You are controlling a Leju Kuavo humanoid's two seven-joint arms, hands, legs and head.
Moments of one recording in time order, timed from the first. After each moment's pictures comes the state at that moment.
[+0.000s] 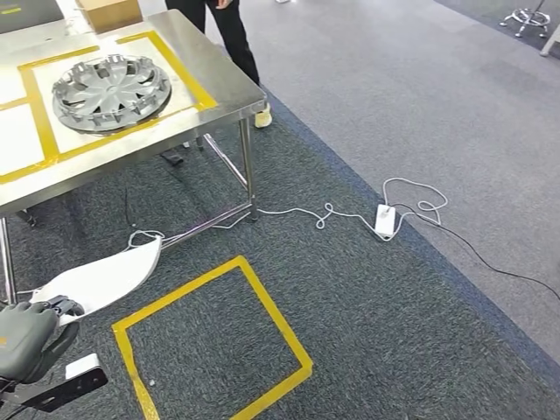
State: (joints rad) left arm 0.32 0.35 0.13 -1.96 -1.24 -0.05 -0.11; right arm -0.09 0.02 1.23 -0.09 -1.52 -0.34 -0.18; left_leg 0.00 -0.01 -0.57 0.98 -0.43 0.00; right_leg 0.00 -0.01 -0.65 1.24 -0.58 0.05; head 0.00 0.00
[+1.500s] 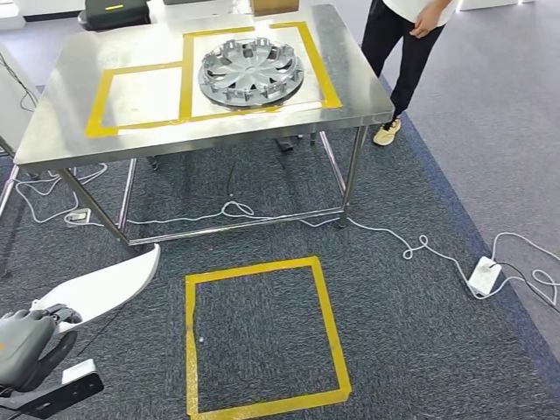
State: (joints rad) left arm 0.34 0.37 0.14 -1.96 -1.21 -0.09 -0.10; right arm -0.09 0.02 1.25 -0.09 -1.52 -0.35 -0.17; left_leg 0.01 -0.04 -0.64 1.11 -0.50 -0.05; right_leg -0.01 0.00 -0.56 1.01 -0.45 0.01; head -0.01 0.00
